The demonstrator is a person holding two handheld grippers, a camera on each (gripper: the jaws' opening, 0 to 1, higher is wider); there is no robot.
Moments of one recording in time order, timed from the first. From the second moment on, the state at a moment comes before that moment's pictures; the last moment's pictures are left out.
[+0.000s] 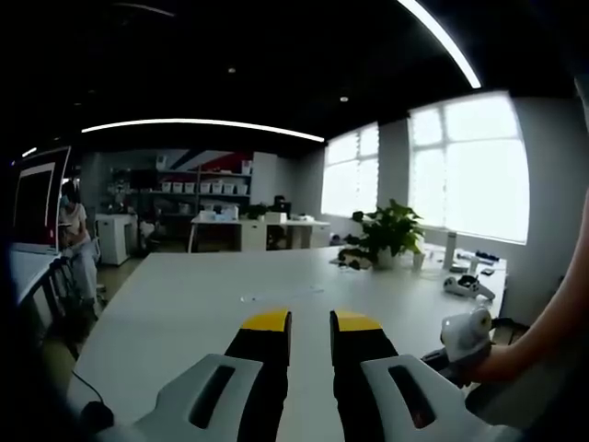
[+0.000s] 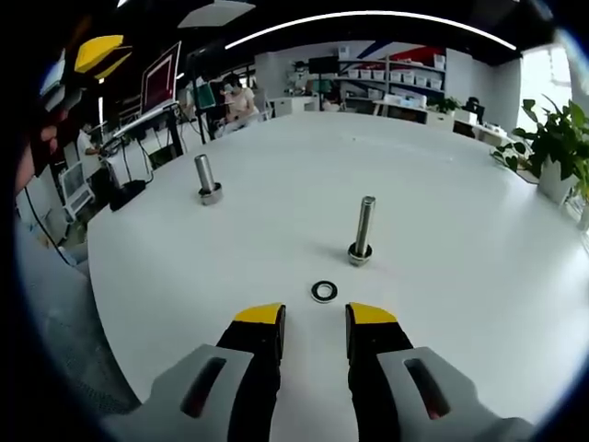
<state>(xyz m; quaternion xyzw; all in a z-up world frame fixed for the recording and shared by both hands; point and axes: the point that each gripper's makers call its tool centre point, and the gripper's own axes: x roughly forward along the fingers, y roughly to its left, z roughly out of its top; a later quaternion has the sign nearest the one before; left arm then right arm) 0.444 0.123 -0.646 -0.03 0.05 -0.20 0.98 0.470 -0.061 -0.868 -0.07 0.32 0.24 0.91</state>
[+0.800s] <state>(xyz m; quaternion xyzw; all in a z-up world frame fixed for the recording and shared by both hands) 0.444 0.122 -0.650 -0.03 0.06 -0.20 0.98 0.482 -0.055 -0.869 -0.08 0.28 0.24 0.93</state>
